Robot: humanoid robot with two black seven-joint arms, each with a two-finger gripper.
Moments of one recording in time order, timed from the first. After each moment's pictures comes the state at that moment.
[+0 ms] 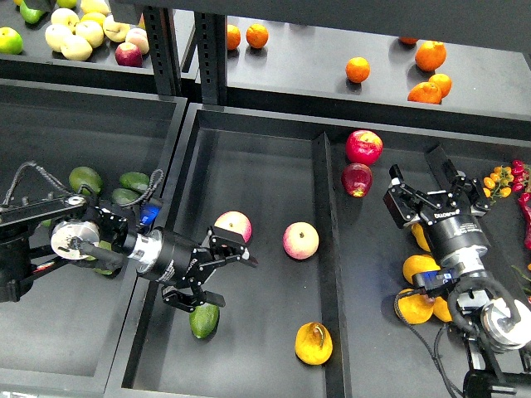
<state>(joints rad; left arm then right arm) -0.75 0.51 -0.31 -1.30 0.34 -0.49 0.49 0.21 0.01 1.47 1.26 0.26 0.10 -0.22</state>
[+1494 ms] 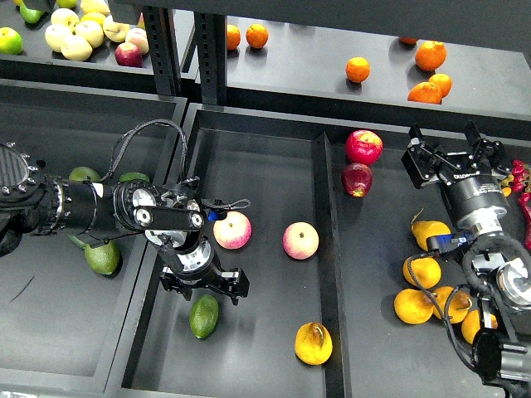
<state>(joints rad) -1.13 0.08 0.48 -0.81 0.34 -0.49 0.49 0.31 0.02 1.52 1.21 0.27 0.08 -0.22</state>
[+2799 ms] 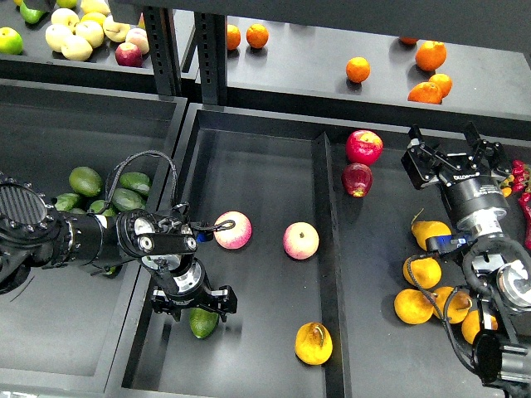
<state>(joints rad) -1.03 0.01 0.46 -0.69 0.34 -0.49 0.49 0.31 0.01 1.52 1.21 0.28 0.08 -0.23</state>
